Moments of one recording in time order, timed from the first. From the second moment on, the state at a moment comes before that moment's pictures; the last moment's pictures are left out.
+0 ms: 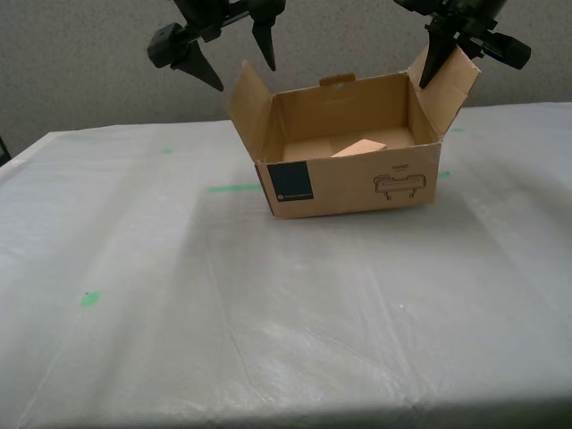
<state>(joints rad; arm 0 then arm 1) 0.17 2.04 1.74 -1.10 -0.46 0.20 -0.48 1.94 1.62 -0.73 0.19 -0.41</state>
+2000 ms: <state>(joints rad) 0.17 2.03 1.74 -1.11 -0.20 0.16 -0.48 1.94 1.62 -0.73 0.19 -0.41</state>
